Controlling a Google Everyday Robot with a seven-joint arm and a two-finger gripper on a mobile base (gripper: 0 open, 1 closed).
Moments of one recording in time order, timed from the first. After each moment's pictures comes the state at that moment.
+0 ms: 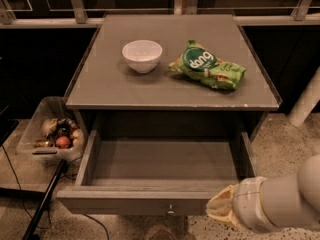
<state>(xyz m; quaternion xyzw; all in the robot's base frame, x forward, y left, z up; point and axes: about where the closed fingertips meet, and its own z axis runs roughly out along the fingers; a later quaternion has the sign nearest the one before) 0.325 -0.142 0.718 -0.57 0.77 0.13 0.26</state>
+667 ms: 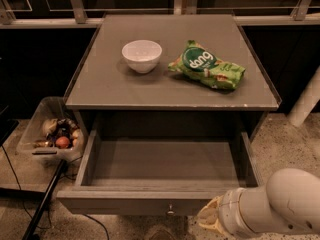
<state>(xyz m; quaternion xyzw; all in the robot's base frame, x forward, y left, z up) 0.326 -0.127 0.651 -0.57 0.78 0.14 0.23</state>
